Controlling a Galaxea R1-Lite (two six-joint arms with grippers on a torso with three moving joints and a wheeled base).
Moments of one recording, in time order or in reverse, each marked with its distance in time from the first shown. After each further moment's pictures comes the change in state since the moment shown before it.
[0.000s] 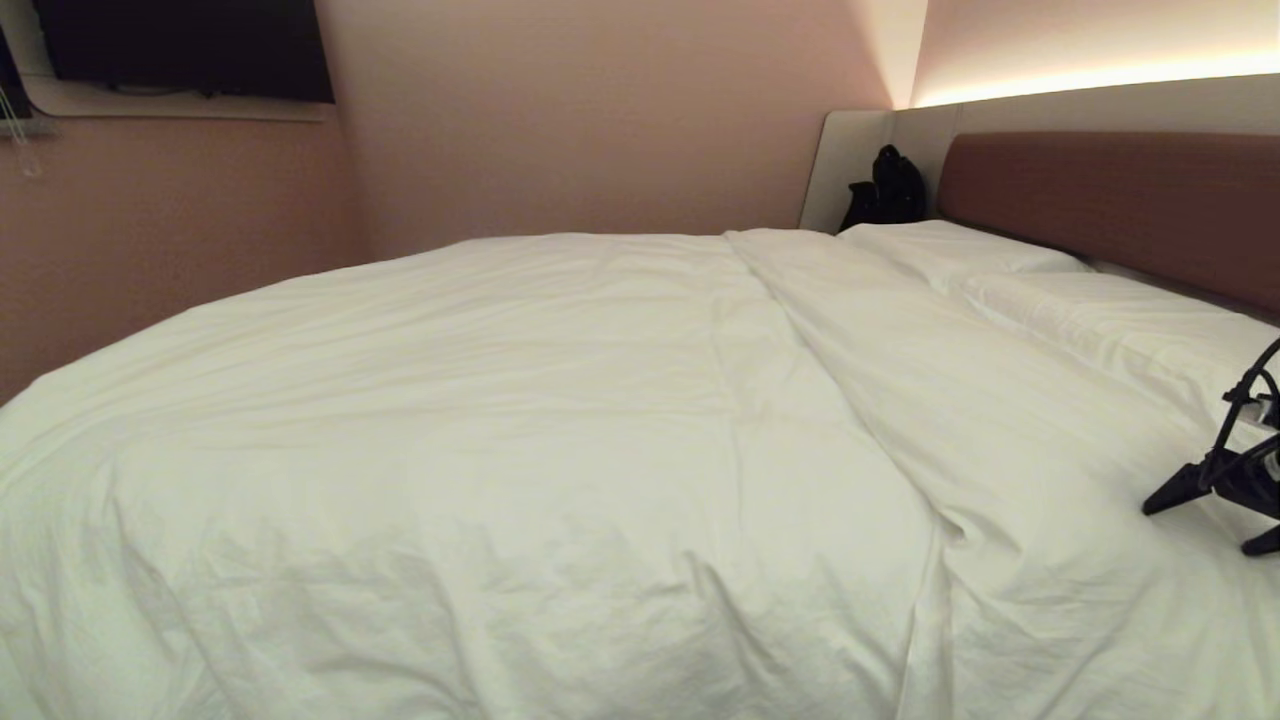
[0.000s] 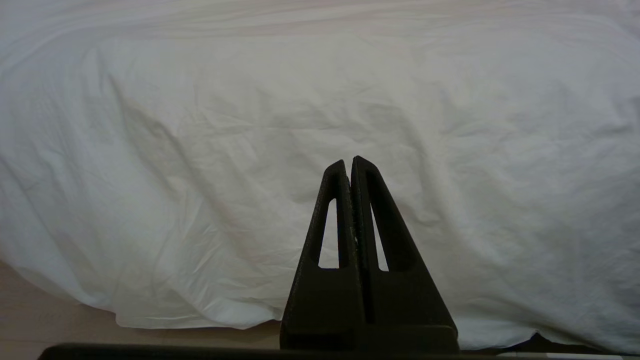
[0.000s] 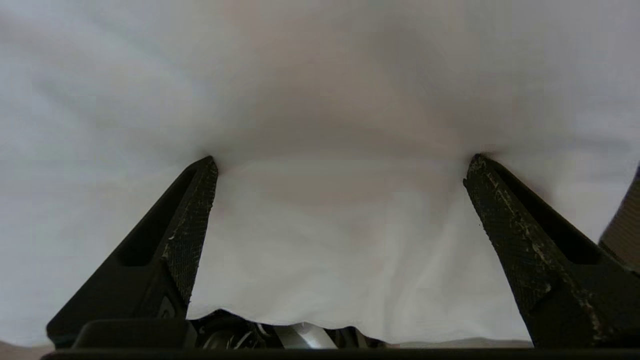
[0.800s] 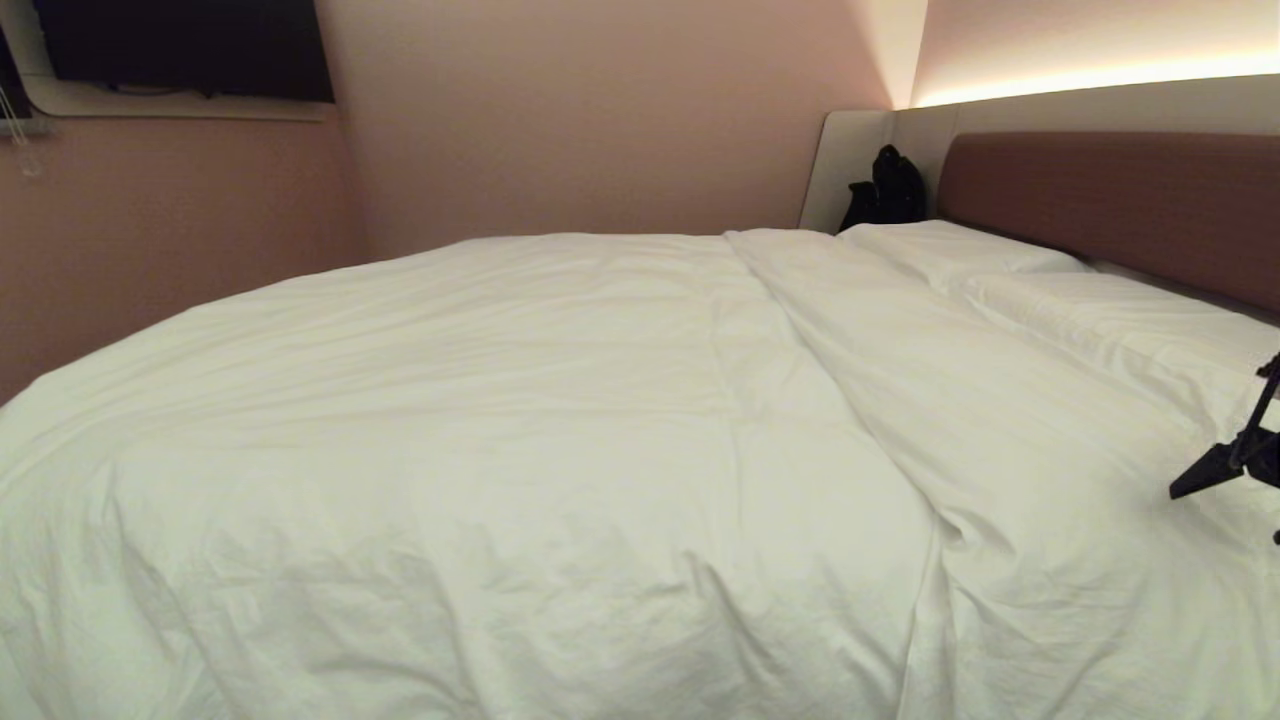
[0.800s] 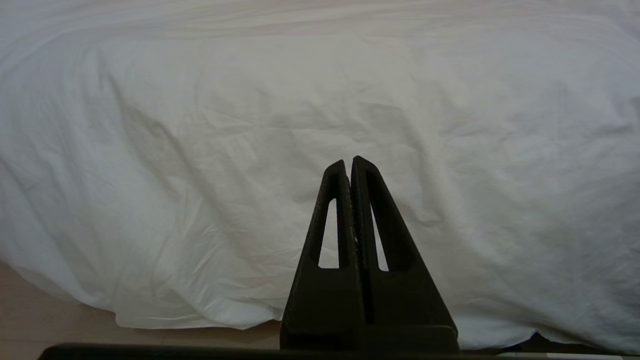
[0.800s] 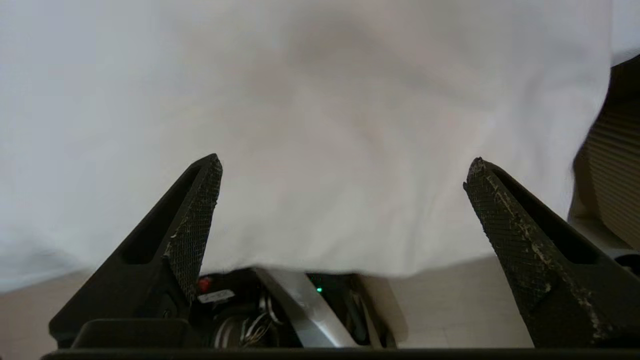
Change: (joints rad) left arm 0.000 0.000 0.000 0.000 0.000 0.000; right arm 0.001 -0.137 0.001 0.097 0.021 0.018
